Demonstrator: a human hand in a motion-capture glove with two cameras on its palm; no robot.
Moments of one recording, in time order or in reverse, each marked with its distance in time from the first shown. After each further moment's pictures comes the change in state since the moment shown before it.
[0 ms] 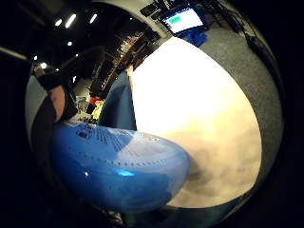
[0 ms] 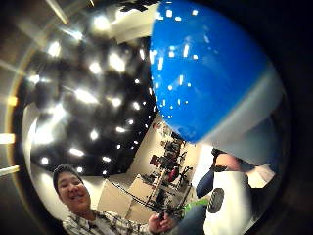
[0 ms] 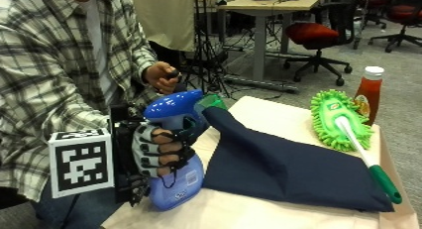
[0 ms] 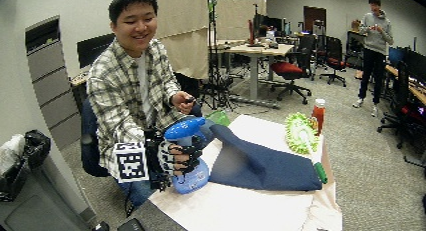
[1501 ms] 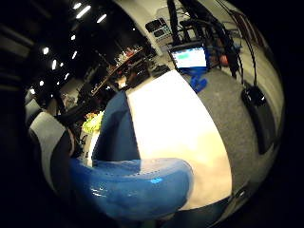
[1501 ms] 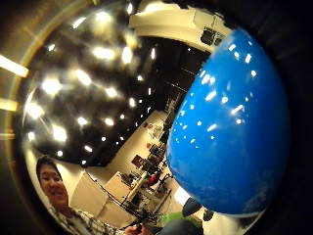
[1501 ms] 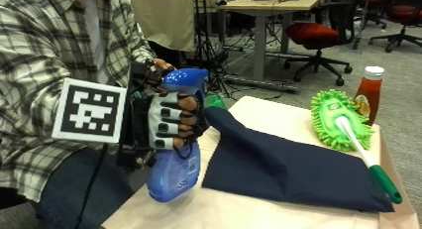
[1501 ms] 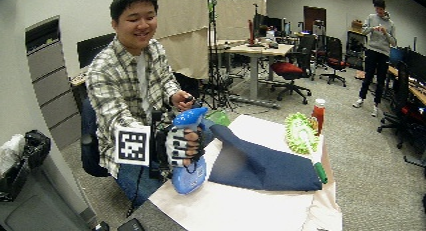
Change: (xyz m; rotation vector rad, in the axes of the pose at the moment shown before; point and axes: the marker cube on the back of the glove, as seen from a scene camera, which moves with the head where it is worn) arm -0.053 -0.039 0.017 0.102 0.224 -0.213
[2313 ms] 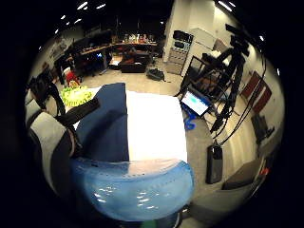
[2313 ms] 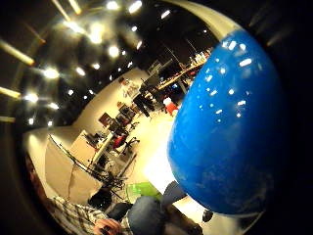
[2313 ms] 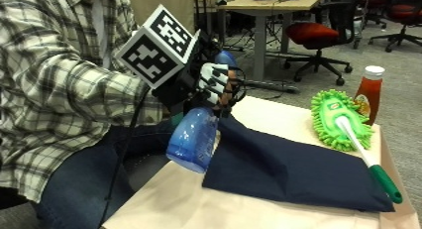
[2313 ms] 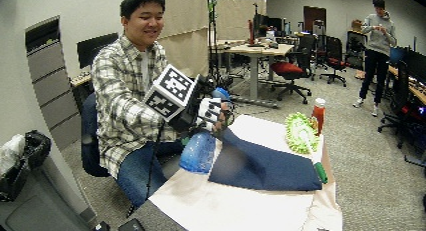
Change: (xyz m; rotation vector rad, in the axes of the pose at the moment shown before) arm -0.075 -0.008 0.065 -0.317 0.401 -0.441
